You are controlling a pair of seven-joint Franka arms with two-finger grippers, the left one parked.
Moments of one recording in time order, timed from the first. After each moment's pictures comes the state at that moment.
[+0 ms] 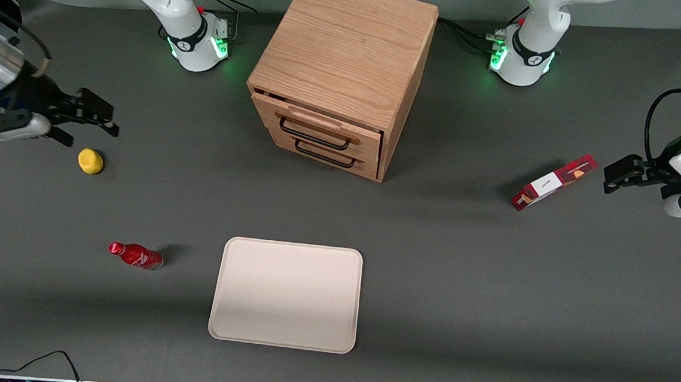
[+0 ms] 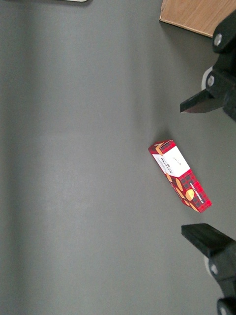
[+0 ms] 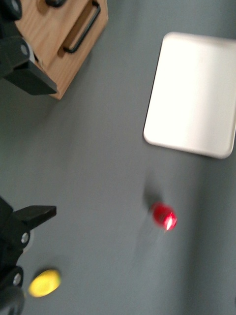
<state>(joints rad) -0.12 -0.12 0.14 -1.78 0.13 1.70 -0.12</state>
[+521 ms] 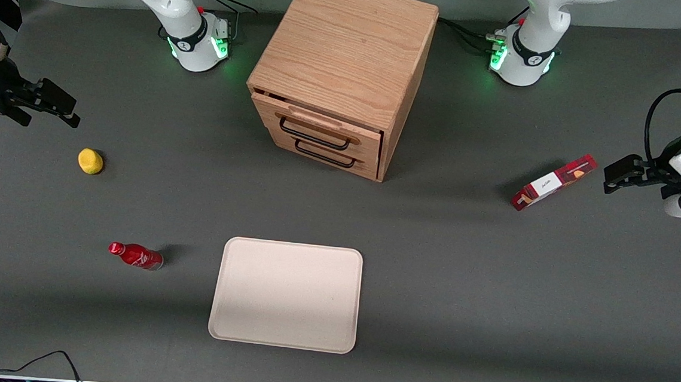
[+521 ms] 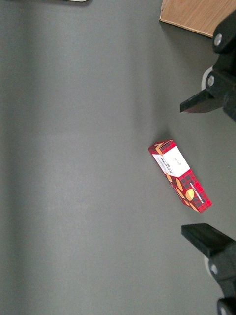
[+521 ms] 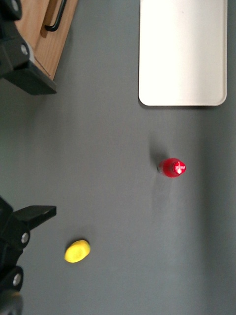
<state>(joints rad) -0.12 -0.13 0.11 -1.73 0.03 1.65 0.05</state>
